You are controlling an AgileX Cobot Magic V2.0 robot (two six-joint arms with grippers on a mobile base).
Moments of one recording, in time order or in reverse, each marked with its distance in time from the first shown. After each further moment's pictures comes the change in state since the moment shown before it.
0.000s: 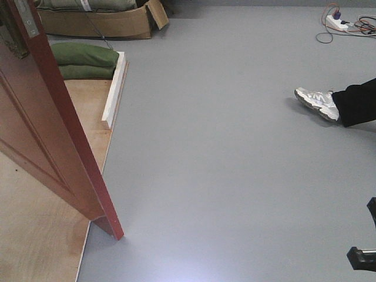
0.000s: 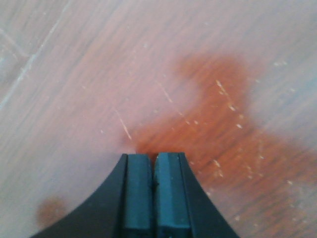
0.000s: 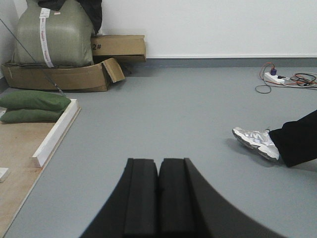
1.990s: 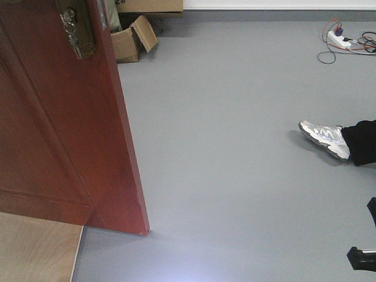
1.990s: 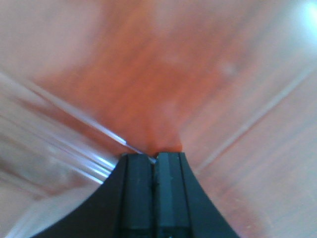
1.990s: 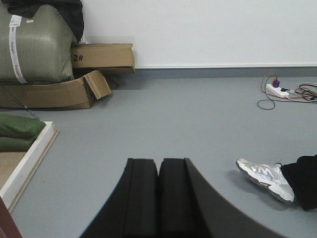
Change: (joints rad) left arm -0.003 0.003 0.000 0.000 0.011 0.000; right arm 0.000 0.000 0.000 0.000 0.000 0.000
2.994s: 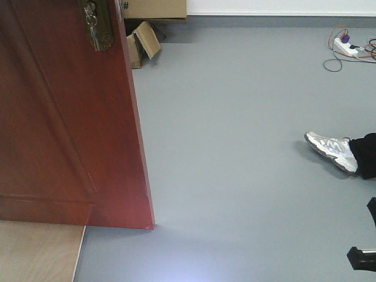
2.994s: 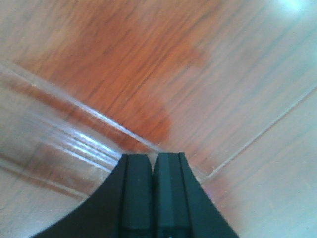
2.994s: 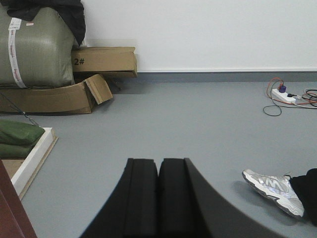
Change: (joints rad) left arm 0.000 0.006 0.000 -0.004 -0.010 0.000; right arm 0.000 0.000 0.000 0.000 0.000 0.000
